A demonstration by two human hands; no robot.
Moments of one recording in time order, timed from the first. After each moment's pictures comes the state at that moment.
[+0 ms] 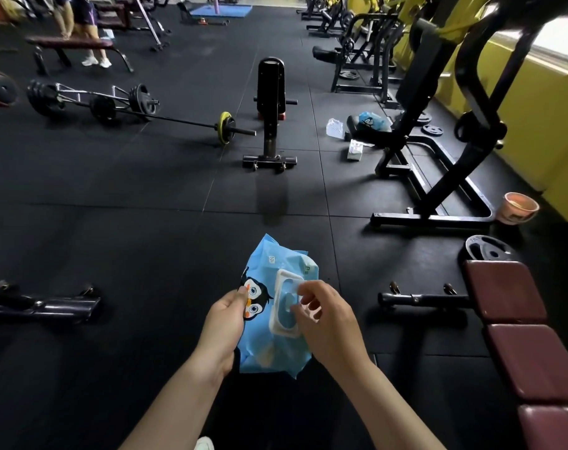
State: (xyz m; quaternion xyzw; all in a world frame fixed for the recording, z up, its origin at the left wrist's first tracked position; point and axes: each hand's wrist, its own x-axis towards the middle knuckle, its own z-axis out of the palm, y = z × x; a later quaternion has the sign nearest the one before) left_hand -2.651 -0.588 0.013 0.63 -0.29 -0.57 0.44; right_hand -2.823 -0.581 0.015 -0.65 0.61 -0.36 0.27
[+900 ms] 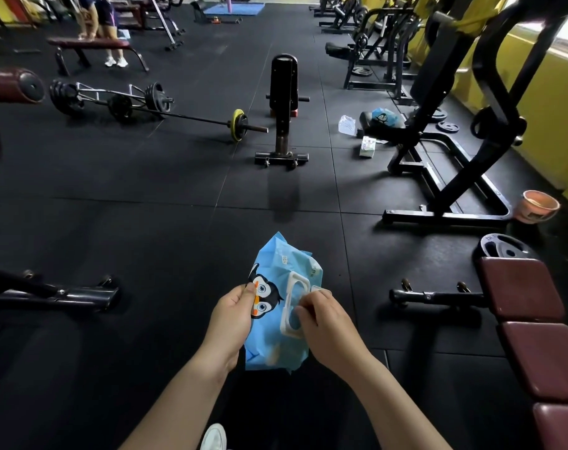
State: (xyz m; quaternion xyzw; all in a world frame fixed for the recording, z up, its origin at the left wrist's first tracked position) left_hand -2.639 -0.559 0.019 0.63 -0.31 -0.55 0.45; right_hand -2.808 -0.562 0.011 -0.68 0.61 -0.23 0.33
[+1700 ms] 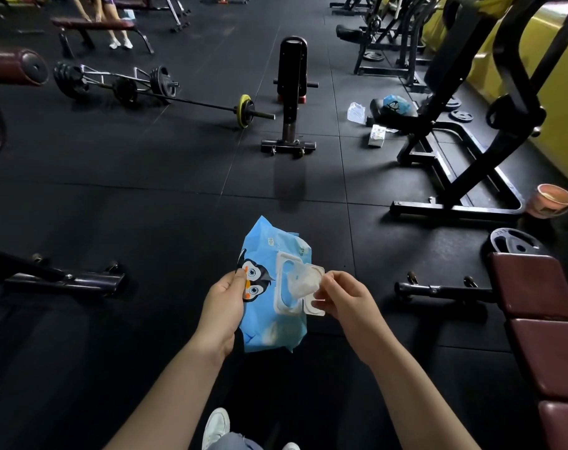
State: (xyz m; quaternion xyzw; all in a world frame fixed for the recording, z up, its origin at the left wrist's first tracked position) left_hand -2.621 -0.573 0.012 0.64 -0.27 -0.54 0.48; right_hand -2.820 -0.584 0.008 -0.42 0.54 -0.42 0.59
